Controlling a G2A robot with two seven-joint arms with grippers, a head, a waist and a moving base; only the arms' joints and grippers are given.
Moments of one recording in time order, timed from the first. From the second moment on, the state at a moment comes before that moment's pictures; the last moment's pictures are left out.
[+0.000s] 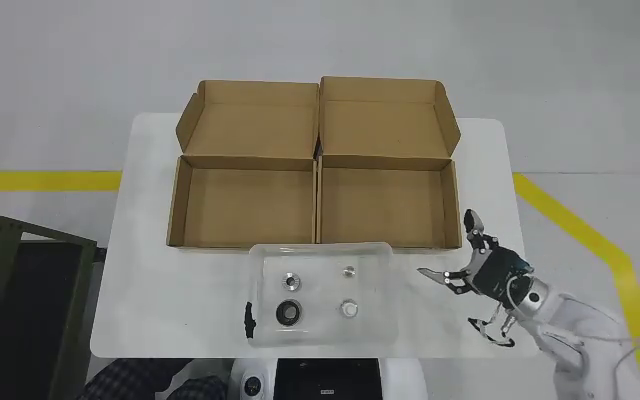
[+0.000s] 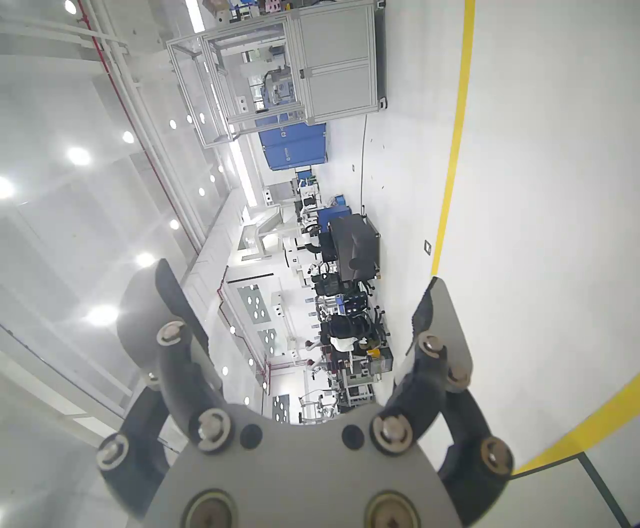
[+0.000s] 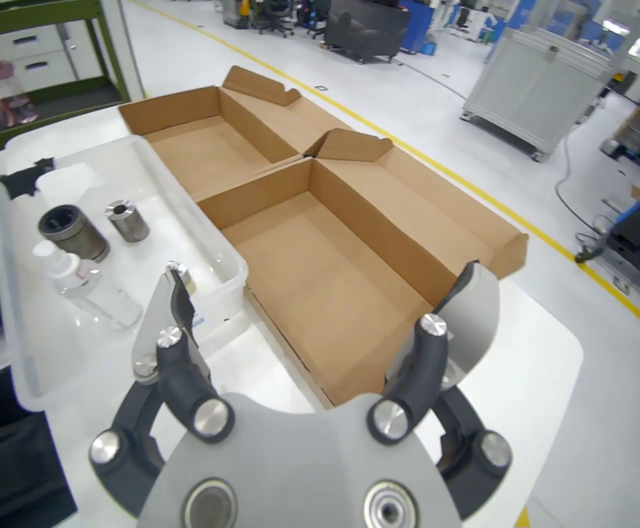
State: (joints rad) left arm -0.01 -0.37 -0.75 -1.25 2.03 -0.40 0.22; right arm -1.74 -1.13 1.75 -2.05 -1.38 -0.89 -0.04
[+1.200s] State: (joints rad) left arm -0.01 -0.37 -0.75 -1.25 2.03 -0.40 0.22; right arm -1.49 -1.02 1.28 -2.09 -1.34 -1.01 0.43
